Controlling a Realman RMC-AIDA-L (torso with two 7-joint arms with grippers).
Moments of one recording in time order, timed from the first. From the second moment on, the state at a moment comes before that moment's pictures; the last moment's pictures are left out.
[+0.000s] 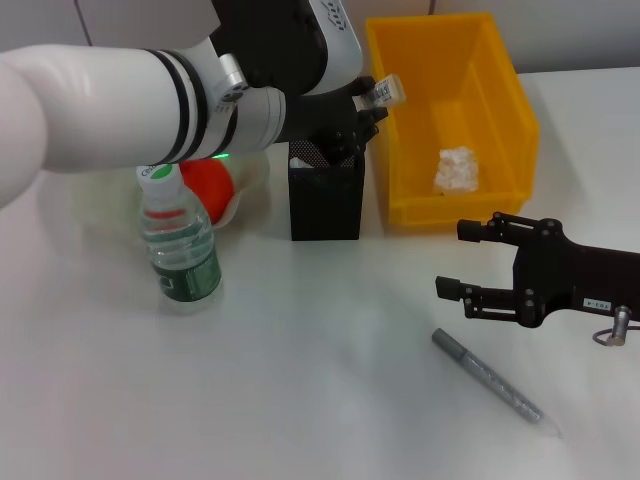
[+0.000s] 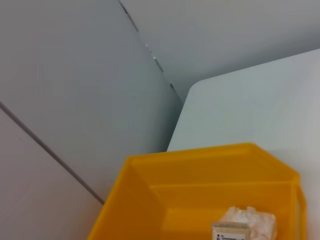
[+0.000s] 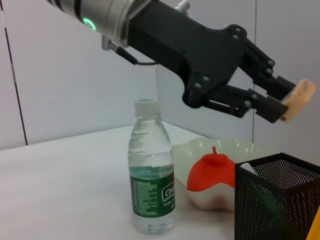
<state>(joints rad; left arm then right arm) -0.60 -2.08 1.81 1.45 2.44 0.79 -2.21 0.27 2.08 -0.91 -0.80 -1.71 -1.50 1.16</state>
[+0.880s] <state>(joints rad) -0.67 -2.08 1.81 1.24 2.54 0.66 -2.22 0.26 2.08 -0.90 -0.80 -1.71 -1.50 1.16</state>
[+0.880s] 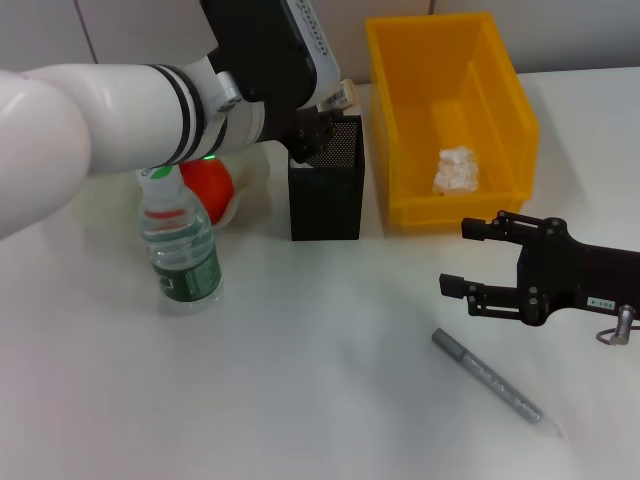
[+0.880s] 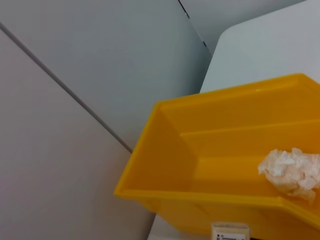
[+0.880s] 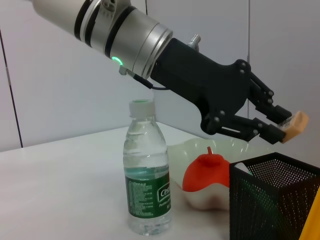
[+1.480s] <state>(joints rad) -0.66 -2.08 1.82 1.25 2.54 0.68 -2.22 0.26 2.08 -0.90 -0.80 -1.71 -1.50 1.16</state>
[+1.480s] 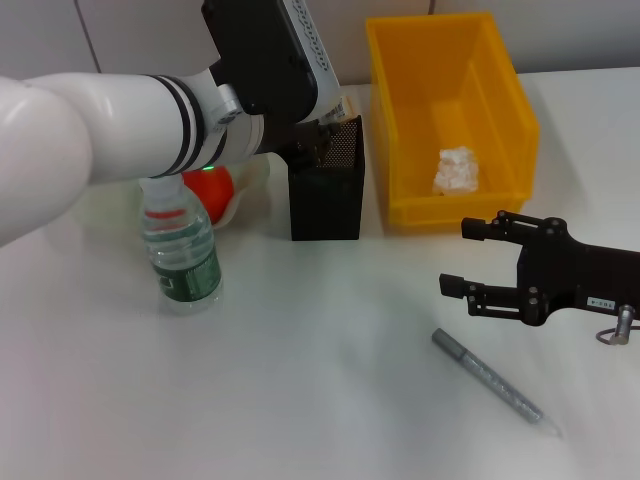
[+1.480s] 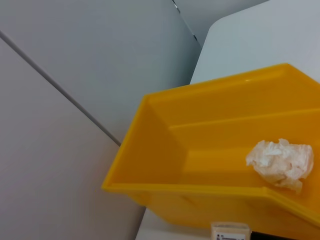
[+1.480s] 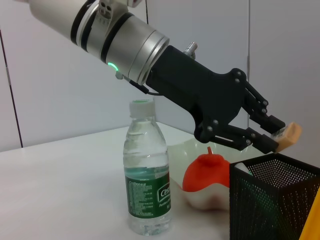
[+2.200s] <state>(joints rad) -0.66 -2.08 1.82 1.24 2.58 0.67 -2.22 0.26 2.08 -0.90 -0.80 -1.71 -1.50 1.16</state>
